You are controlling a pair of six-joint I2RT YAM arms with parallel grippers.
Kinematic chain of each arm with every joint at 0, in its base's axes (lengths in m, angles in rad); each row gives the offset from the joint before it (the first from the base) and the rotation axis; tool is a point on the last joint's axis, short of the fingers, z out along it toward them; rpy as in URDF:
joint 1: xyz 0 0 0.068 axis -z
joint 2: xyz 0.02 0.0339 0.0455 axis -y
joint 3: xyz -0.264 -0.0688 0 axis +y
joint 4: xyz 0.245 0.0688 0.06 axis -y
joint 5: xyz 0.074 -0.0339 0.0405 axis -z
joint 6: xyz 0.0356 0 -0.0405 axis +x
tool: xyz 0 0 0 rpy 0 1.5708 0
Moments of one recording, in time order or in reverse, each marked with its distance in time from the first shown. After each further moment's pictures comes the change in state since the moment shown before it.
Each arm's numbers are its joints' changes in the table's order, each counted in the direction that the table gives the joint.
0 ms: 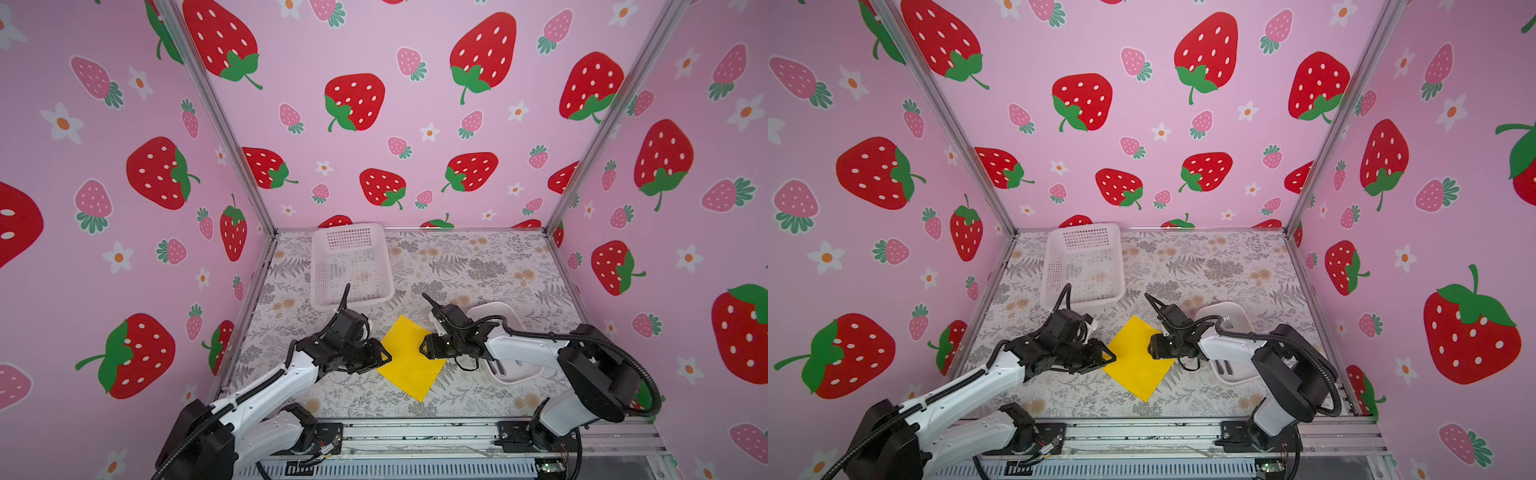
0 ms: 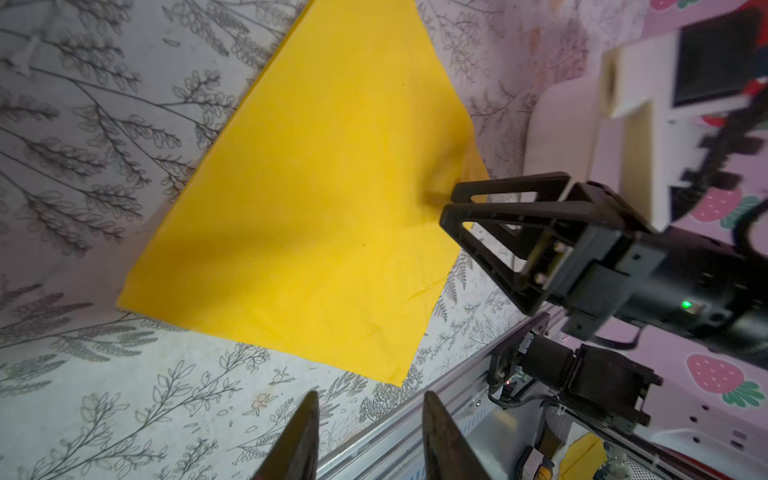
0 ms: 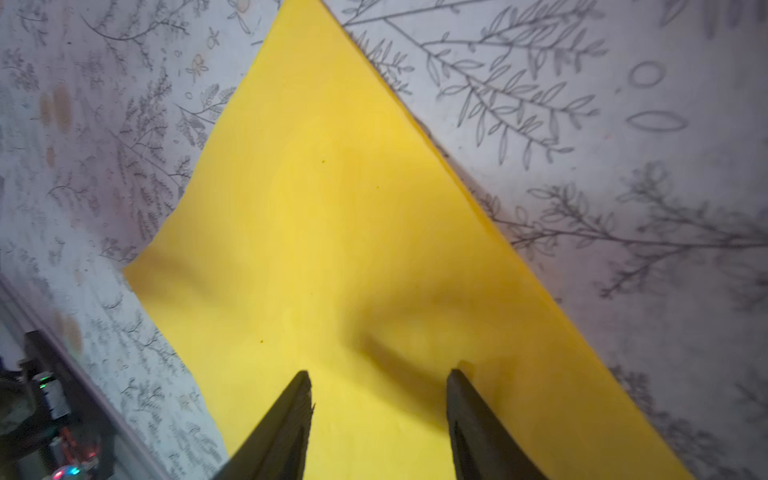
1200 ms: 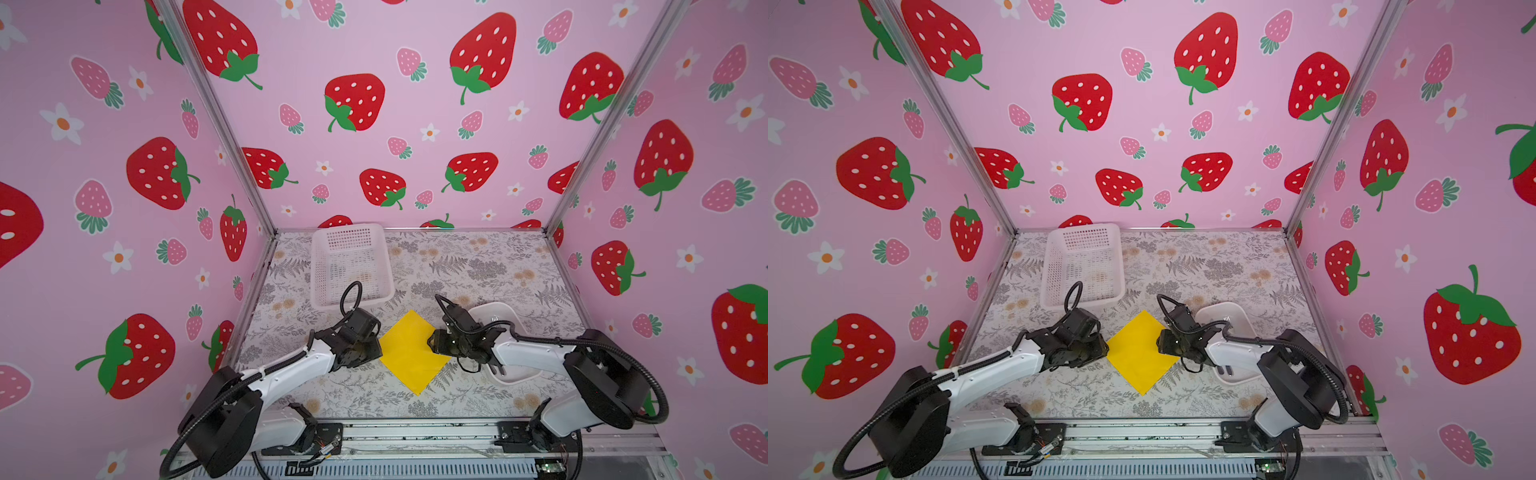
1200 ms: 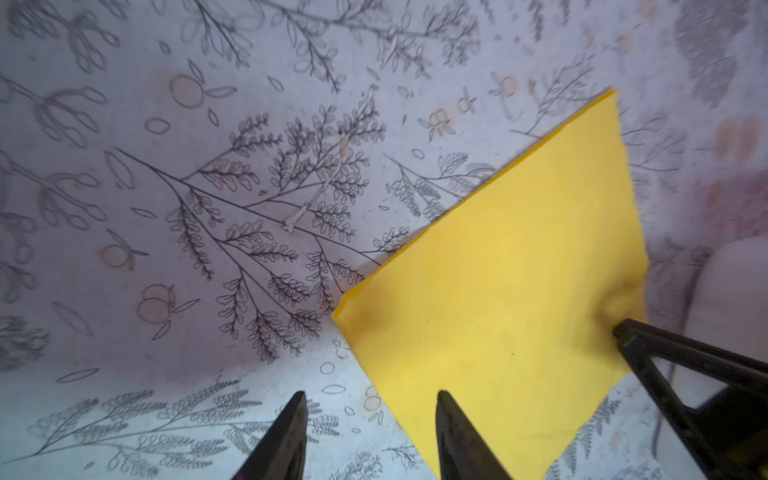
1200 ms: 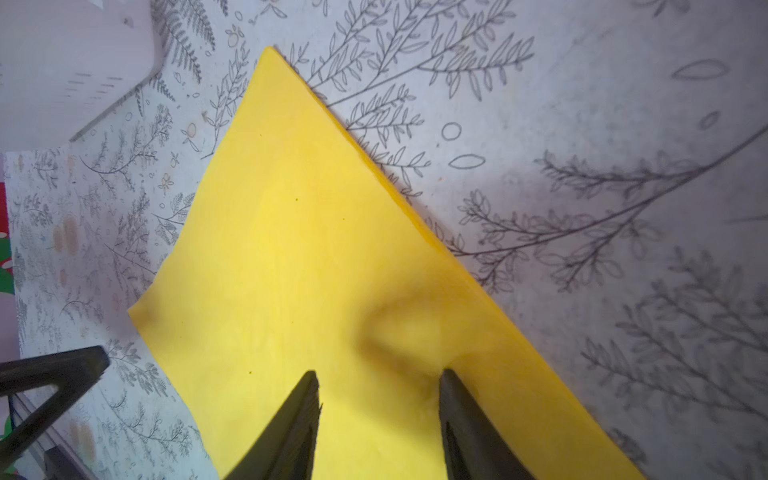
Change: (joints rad) left arm 0.035 -0.092 -0.043 -0.013 -0.400 -0.101; right arm 0.042 0.050 0.091 0.124 0.113 0.179
